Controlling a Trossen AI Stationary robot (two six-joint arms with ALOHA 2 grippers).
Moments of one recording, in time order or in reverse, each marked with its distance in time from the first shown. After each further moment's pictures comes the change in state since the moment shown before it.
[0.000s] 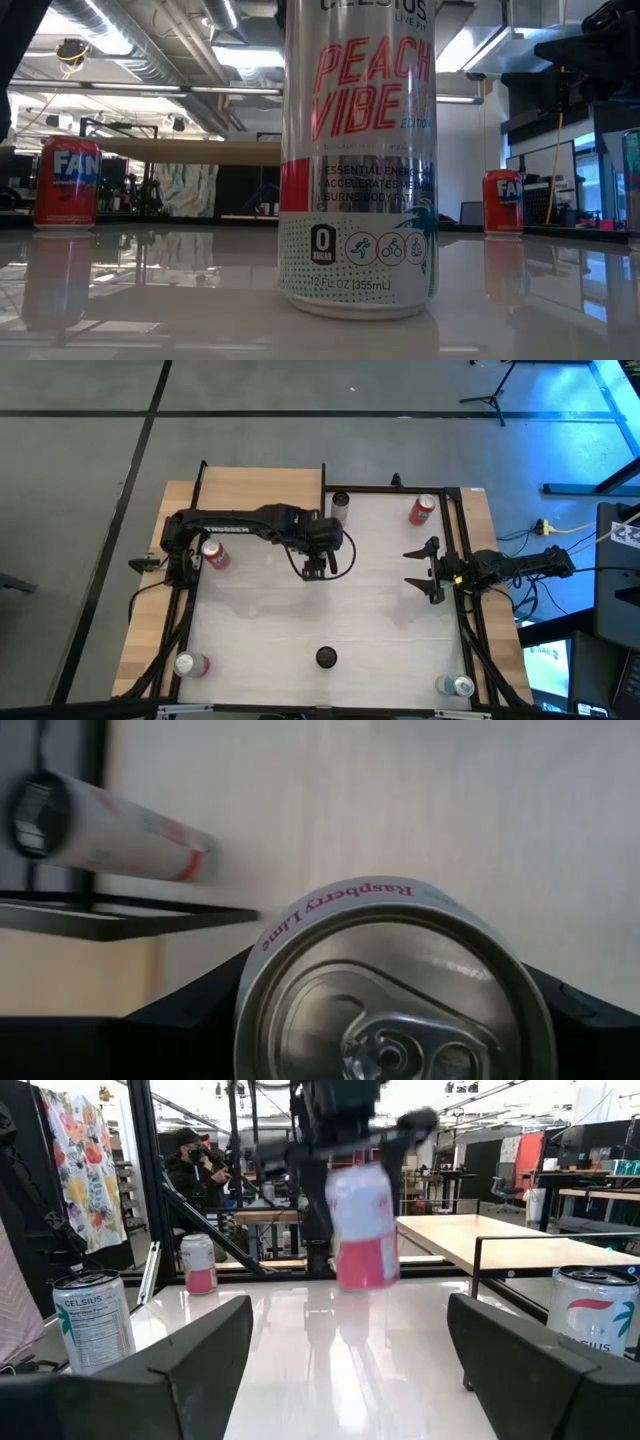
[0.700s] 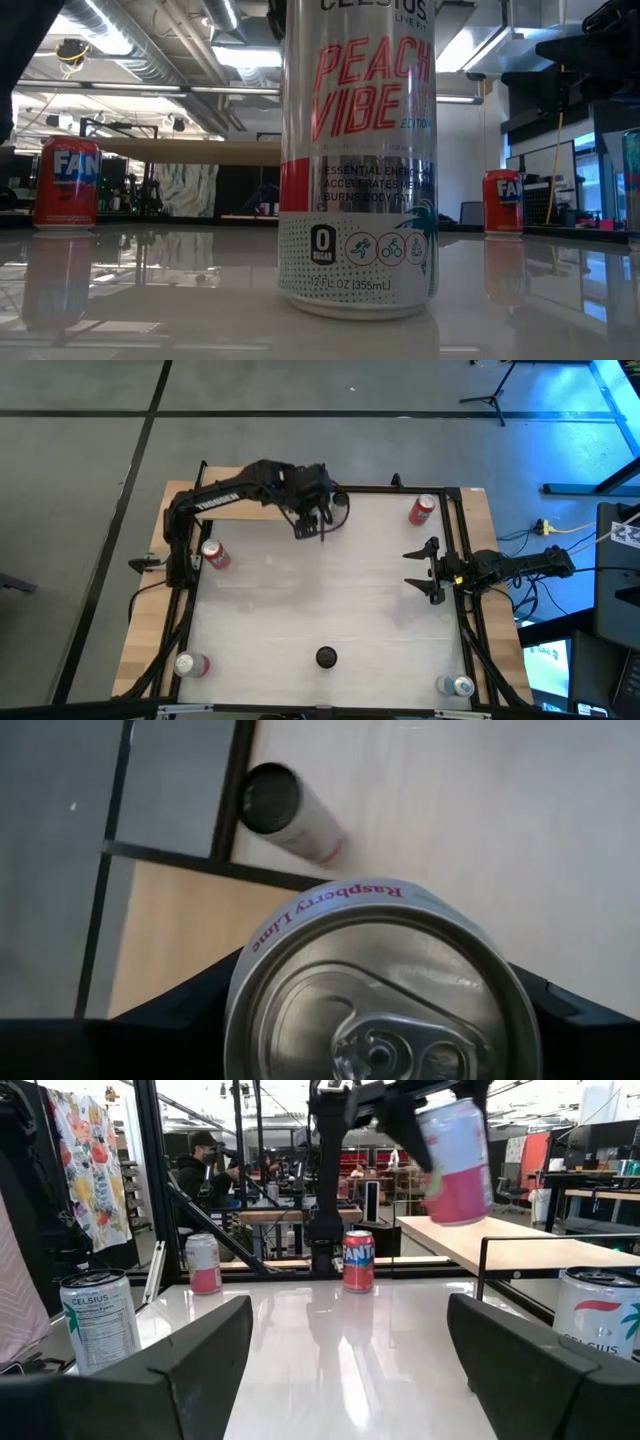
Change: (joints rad) left arm 0.220 -0.001 0.211 -0.171 -0.044 0.139; right arm 0.000 0.000 0.000 0.000 -0.013 0.000
